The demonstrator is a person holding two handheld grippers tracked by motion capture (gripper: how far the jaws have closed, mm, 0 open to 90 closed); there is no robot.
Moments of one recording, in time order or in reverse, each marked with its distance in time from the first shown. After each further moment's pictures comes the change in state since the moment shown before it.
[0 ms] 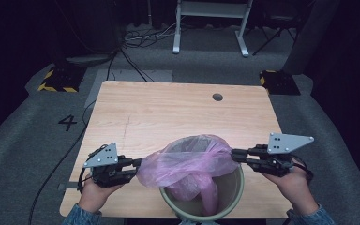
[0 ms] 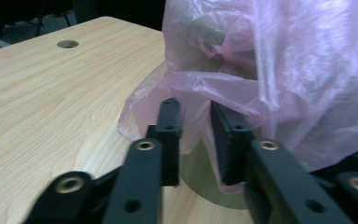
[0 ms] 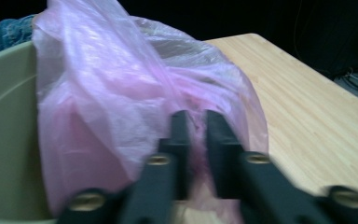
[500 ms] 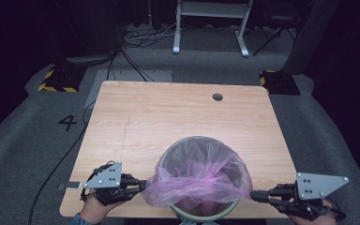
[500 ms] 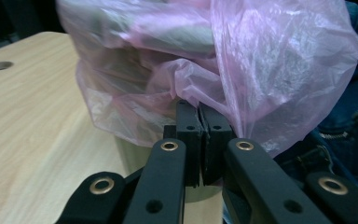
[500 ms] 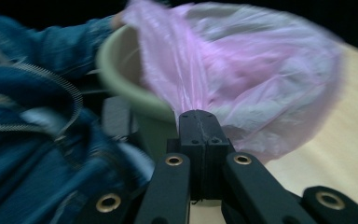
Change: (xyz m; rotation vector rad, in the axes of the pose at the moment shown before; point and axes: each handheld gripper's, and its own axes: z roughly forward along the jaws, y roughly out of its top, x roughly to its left) left arm -0.030 -0.019 0.011 -0.004 -0.192 0.135; right arm 0.066 -0.041 -0.053 -0.011 0.156 0.003
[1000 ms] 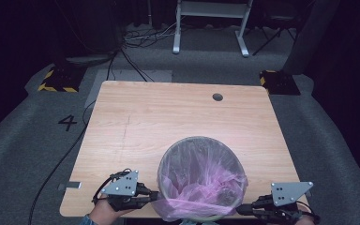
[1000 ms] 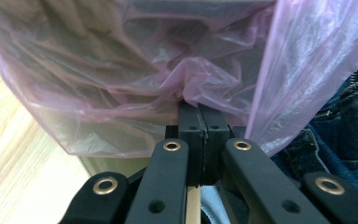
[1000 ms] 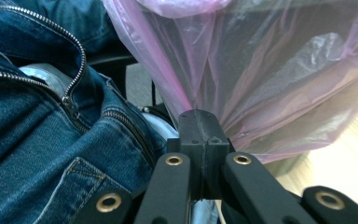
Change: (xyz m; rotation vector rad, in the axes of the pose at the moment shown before) left arm -0.007 -0.006 0.028 0.060 -0.091 0.026; right arm -0.005 -0.043 0.043 0.078 0.109 0.093
